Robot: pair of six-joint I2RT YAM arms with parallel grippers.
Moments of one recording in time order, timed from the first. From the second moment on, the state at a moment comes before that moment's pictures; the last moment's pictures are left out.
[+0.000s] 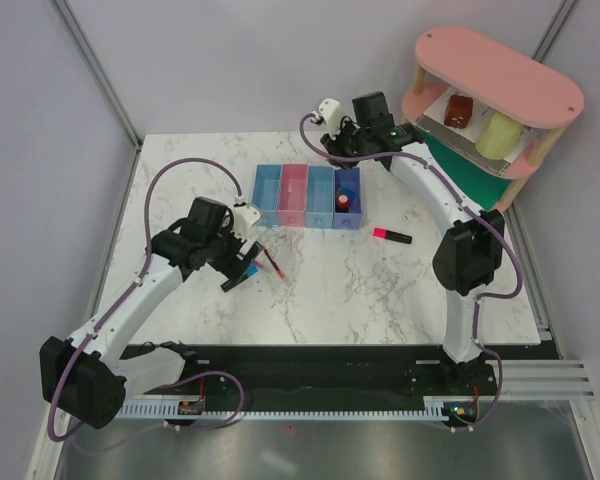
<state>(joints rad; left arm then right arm) -0.42 1.13 0.94 -0.74 0.04 0.31 0.39 2.00 1.99 -0.67 -0.28 -0.52</state>
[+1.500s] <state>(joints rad) -0.41 1.06 0.95 -0.84 0.06 0.37 0.60 2.35 2.10 -0.56 -0.21 -0.51</state>
